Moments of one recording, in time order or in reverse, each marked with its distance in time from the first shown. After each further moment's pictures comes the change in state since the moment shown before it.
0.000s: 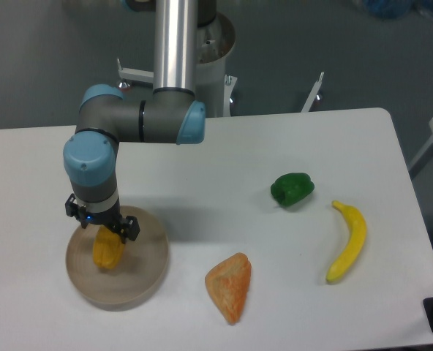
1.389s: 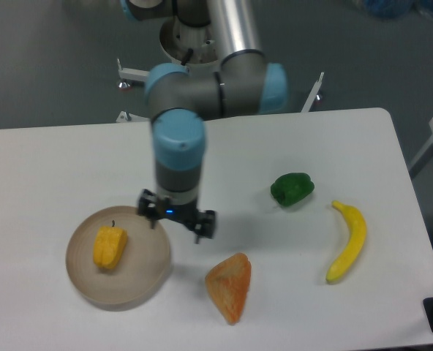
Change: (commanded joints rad) arm 0.121 0.058 0.091 -0.141 -0.014 0.035
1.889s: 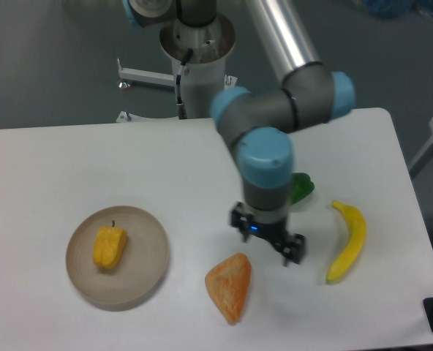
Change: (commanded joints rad) arm 0.163 -0.008 0.100 -0.032 0.075 0.275
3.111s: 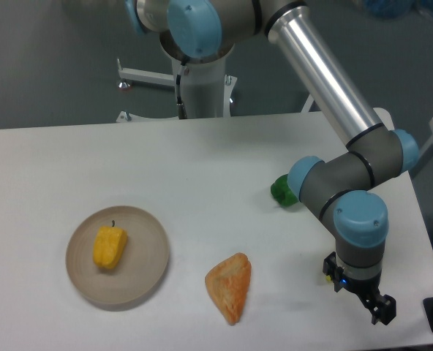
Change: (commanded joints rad) arm 0.245 -0.423 0.439 0.173 0.124 0.750
